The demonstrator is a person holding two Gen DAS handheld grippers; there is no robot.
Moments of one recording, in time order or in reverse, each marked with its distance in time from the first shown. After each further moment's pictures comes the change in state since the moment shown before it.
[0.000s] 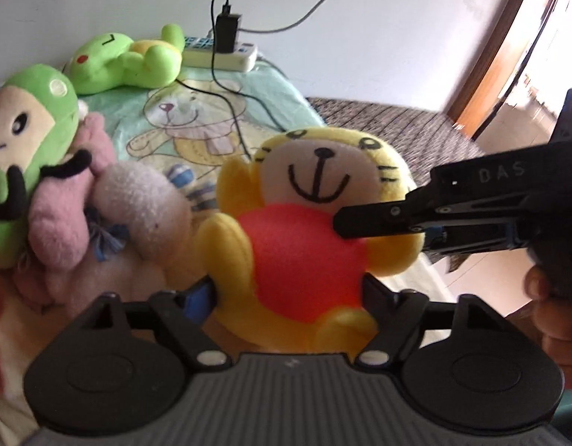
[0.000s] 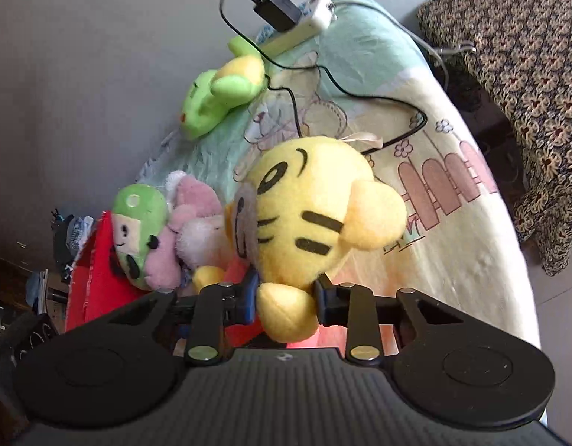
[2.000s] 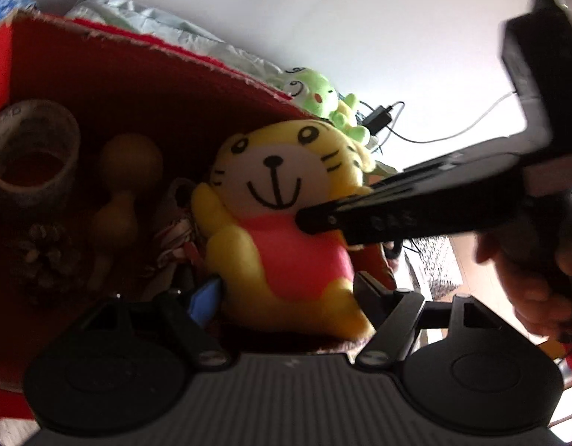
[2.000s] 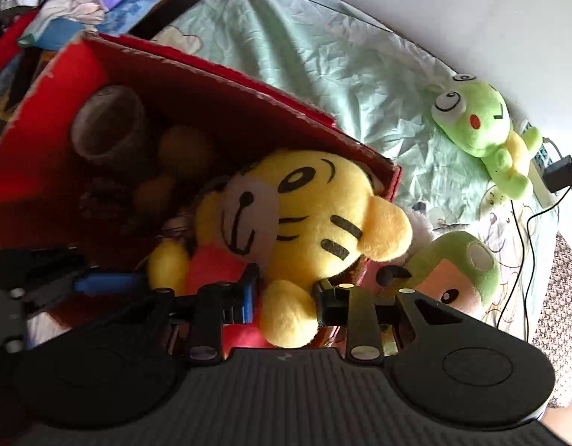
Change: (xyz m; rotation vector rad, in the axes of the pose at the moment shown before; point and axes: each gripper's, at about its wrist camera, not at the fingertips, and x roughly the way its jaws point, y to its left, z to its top) left arm -0.216 0.327 0.029 -0.350 -0.022 -0.183; right arm 0.241 0.399 -0.058 -0.874 0.422 -0.562
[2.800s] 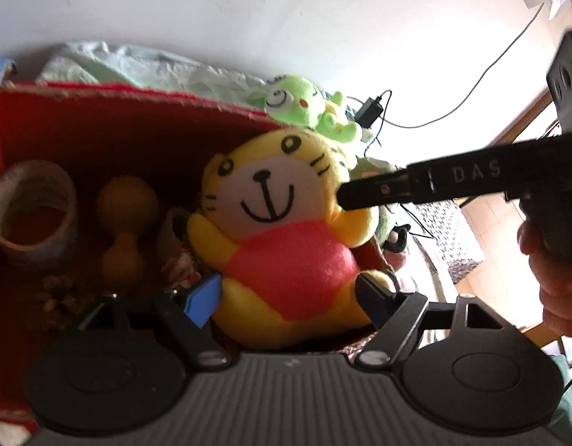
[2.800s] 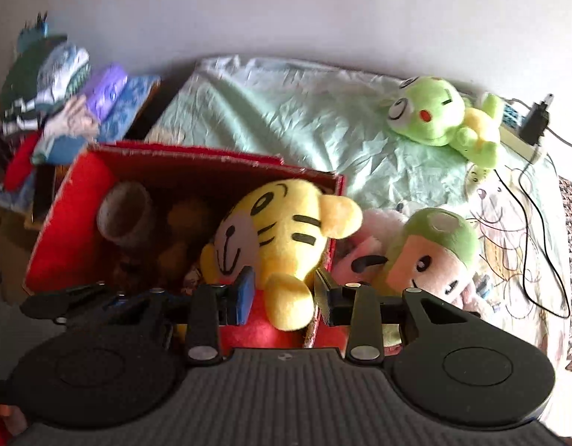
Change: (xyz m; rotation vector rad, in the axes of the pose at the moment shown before) left arm -0.028 -0.020 0.027 0.151 -0.021 0.086; right arm -0.042 -0.040 -0.038 0.302 -0.250 0.118
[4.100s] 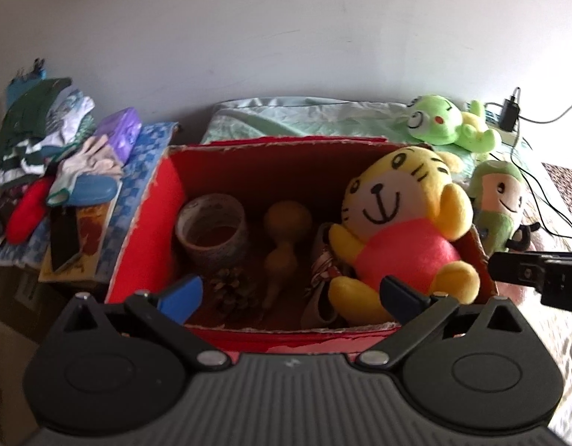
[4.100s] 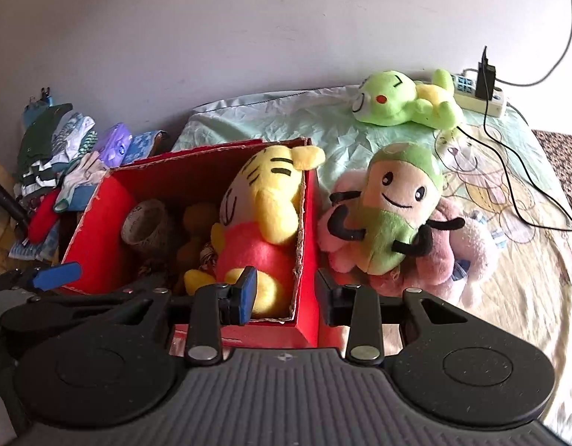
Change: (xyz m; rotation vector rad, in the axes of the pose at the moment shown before) left arm -0.034 -0.064 -0.015 0.052 -0.059 0.665; right arm -0.042 -0.017 -0.092 0.186 -0.192 0.049
